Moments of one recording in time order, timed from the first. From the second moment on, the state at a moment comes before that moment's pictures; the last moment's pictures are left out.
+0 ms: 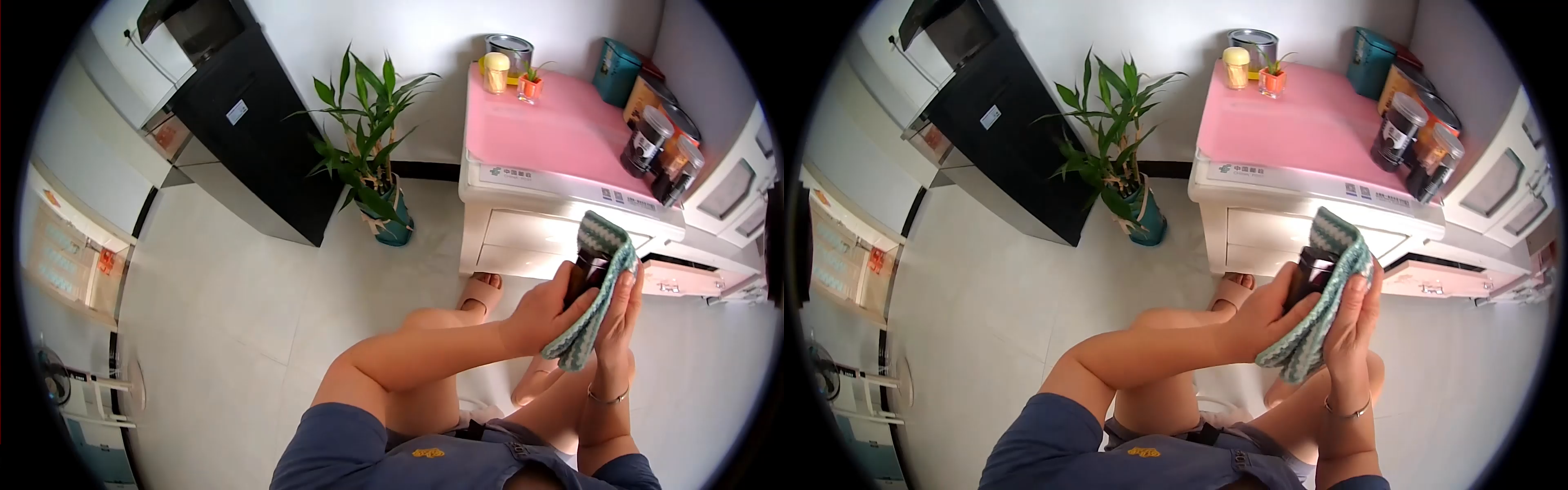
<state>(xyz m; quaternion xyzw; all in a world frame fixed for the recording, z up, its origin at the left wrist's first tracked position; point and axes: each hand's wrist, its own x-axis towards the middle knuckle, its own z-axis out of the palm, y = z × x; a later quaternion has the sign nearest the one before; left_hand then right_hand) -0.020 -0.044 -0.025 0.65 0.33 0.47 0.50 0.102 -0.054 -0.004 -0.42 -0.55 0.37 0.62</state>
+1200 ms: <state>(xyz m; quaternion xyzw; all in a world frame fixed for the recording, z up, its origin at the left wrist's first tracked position) -0.027 -0.096 -0.025 0.71 0.24 0.62 0.24 0.097 -0.098 -0.089 -0.18 -0.23 0.77 0.56</state>
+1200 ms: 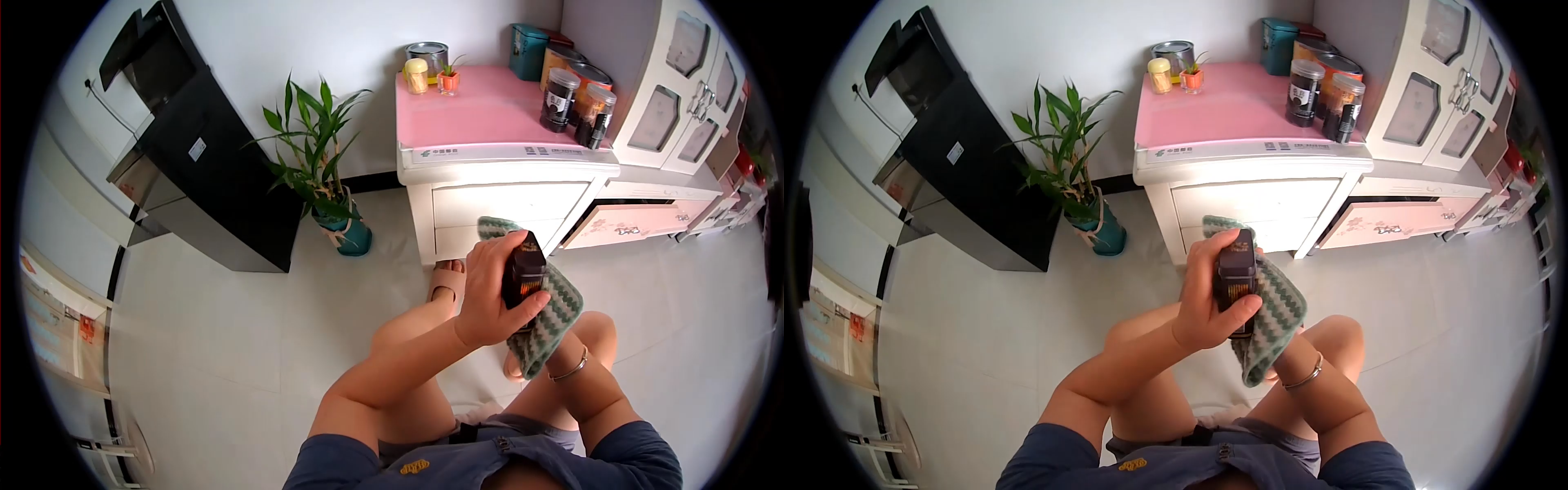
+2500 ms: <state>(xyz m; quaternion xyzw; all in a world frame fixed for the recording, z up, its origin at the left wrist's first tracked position) 0.010 -0.147 -0.026 0.83 0.13 0.54 0.07 0.151 -0.161 -0.039 -0.47 -0.64 0.38 0.47</state>
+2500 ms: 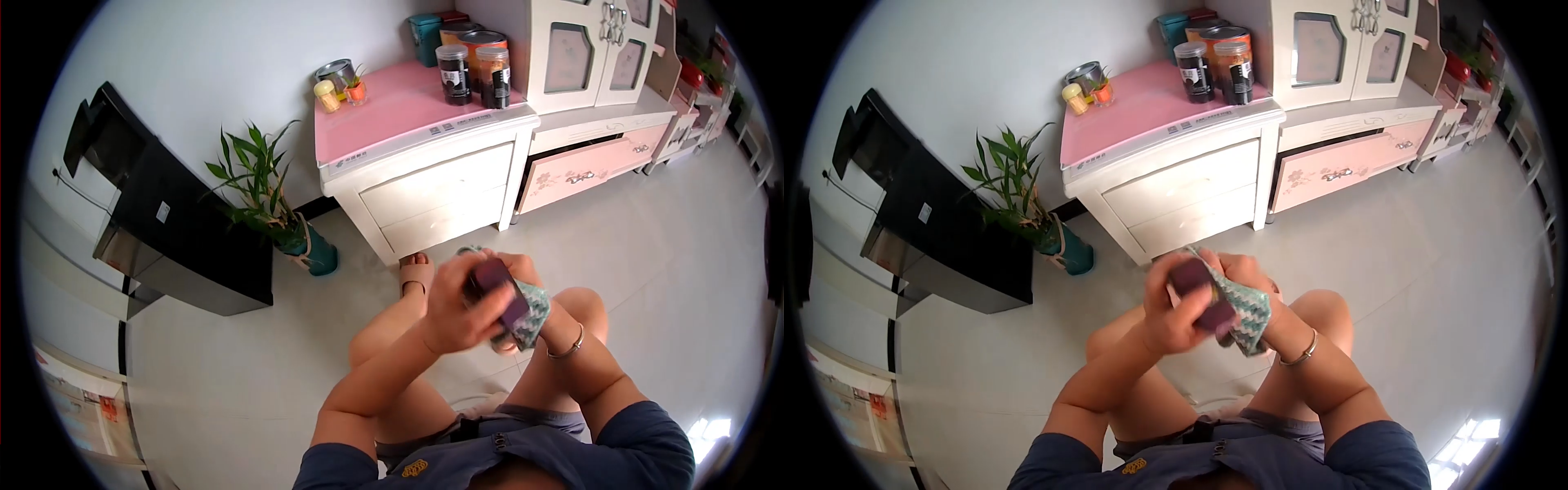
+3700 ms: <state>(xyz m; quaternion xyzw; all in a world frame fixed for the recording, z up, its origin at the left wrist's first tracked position) -0.021 -0.081 -0.011 0.83 0.36 0.39 0.18 0.114 -0.113 -0.005 -0.40 -0.34 0.66 0.54</state>
